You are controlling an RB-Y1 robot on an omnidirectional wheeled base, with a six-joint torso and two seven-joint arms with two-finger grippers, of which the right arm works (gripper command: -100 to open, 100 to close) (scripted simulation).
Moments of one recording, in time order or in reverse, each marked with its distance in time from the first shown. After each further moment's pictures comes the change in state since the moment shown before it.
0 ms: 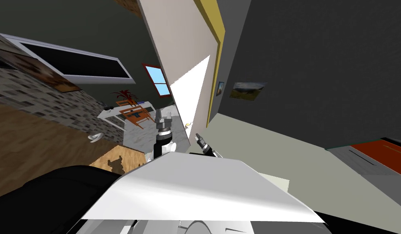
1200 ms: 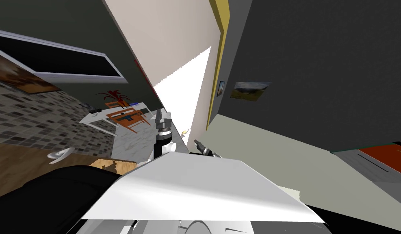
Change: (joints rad) arm -0.096 -0.030 0.155 0.227 -0.006 -0.039 -0.011
